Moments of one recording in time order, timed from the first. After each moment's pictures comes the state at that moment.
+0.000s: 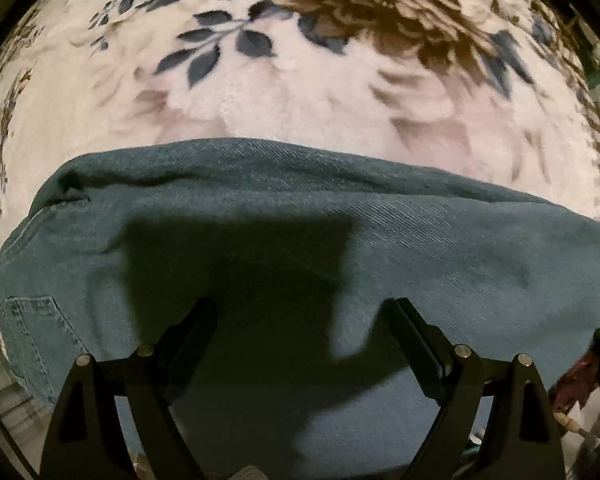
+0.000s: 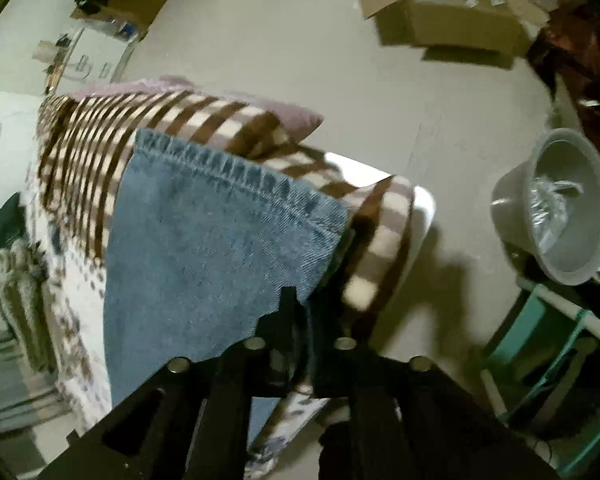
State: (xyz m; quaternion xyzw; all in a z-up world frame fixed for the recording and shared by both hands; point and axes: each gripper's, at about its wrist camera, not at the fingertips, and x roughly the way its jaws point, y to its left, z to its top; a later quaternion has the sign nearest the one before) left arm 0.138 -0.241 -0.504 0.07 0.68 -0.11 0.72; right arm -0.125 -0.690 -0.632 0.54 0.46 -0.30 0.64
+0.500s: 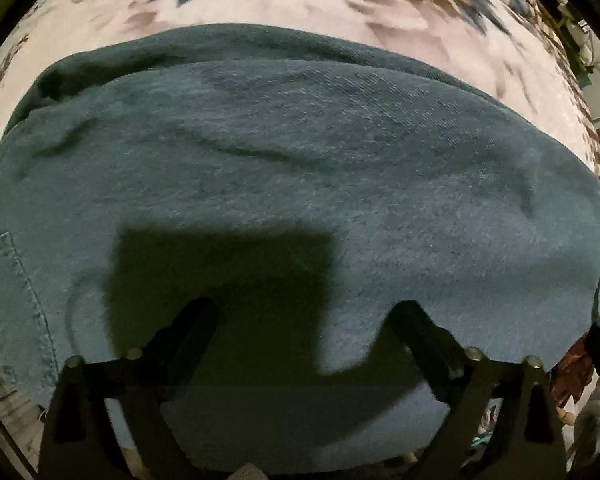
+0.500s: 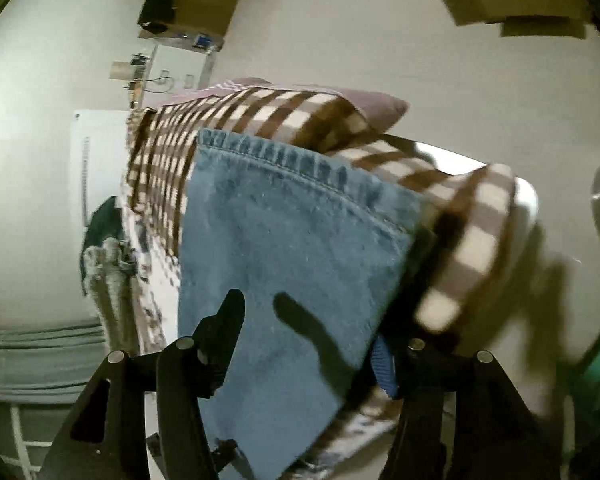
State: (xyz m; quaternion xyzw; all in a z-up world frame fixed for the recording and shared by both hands) left arm 0.087 -0.239 -0.534 0.04 0.67 -0.13 0.73; right arm -0.136 -0.693 -0.669 0.63 0.33 -0.16 0.69
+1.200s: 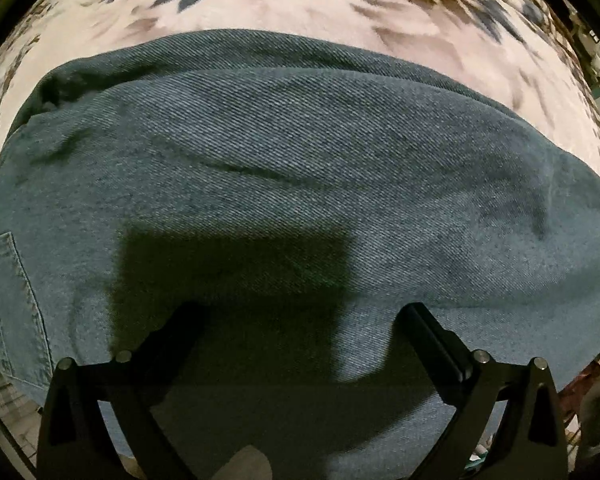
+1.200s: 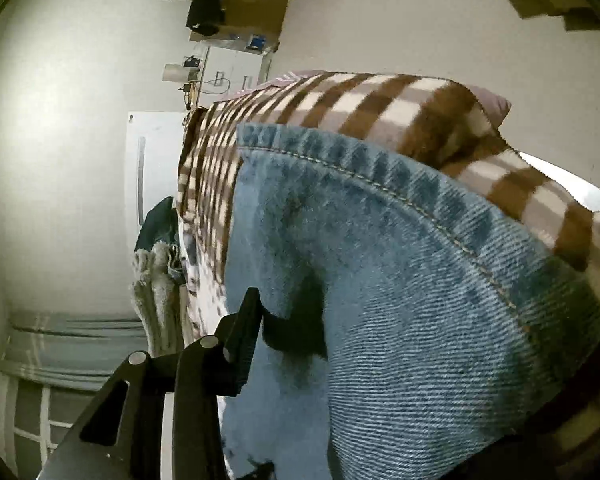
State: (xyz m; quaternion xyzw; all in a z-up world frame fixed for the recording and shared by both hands) left arm 0.091 -0.253 -0.548 0.04 0.66 -0.10 0.75; right arm -0.055 -0.687 -0.686 0.65 0.25 -0.08 0.72
